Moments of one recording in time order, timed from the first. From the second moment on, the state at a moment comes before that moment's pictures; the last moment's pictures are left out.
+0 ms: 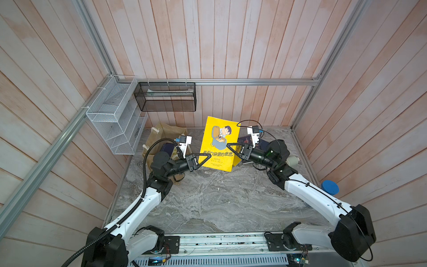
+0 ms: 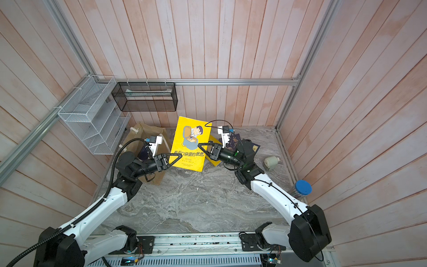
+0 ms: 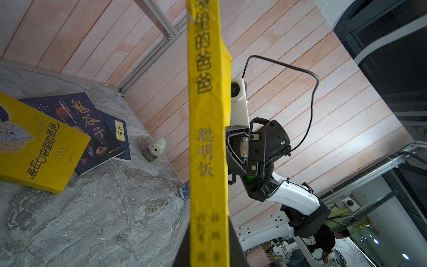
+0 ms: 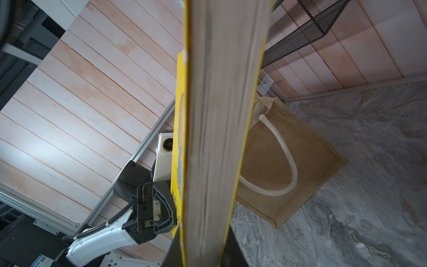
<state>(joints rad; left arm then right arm) -0.35 1.11 0.72 0.52 0.88 -0.97 0.54 1.25 0.91 0.45 -0.65 0.94</state>
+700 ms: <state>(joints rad) -0.25 1.22 0.98 0.20 0.97 -0.81 0.59 1.25 0.95 0.27 -0.63 0.78</state>
